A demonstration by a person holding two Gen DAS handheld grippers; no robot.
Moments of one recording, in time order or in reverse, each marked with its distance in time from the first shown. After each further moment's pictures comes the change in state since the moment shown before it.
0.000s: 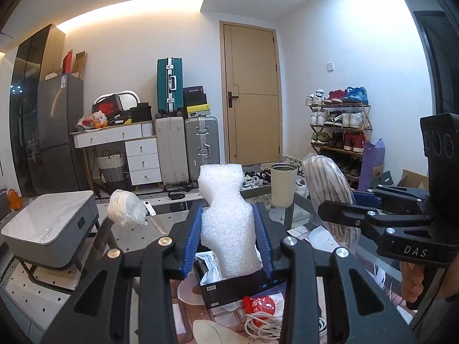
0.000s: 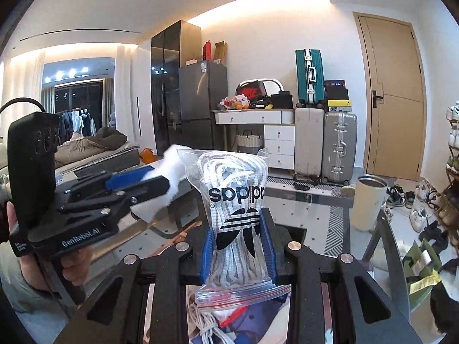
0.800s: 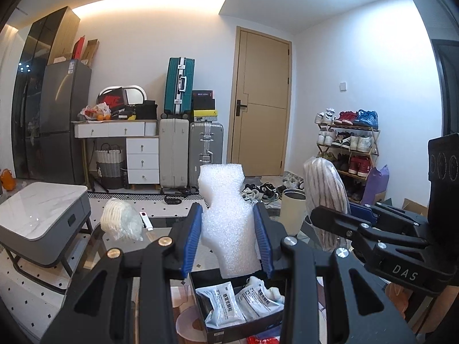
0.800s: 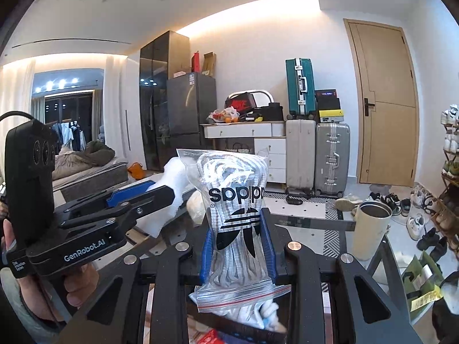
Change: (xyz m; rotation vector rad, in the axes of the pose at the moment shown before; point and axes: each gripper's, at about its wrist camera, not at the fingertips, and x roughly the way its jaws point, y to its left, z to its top) left arm 0.046 0.027 0.030 -0.112 -0.041 -0.007; right arm 0.049 -0.002 0.044 0.026 -0.052 -0.057
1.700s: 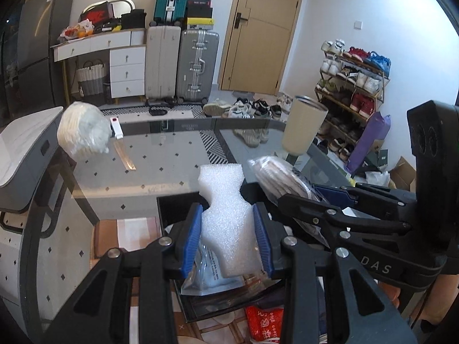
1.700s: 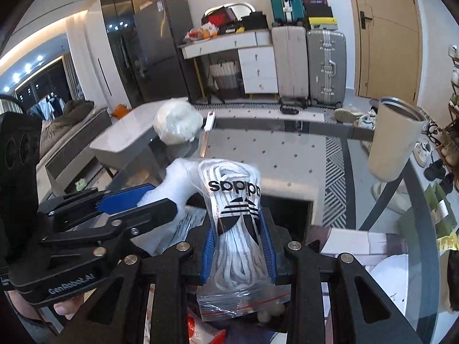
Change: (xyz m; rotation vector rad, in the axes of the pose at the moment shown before) left arm 0.108 0.005 -0.060 -0.096 0.457 -0.074; right arm 0.128 -0.052 -0.065 0.134 0.472 -0.006
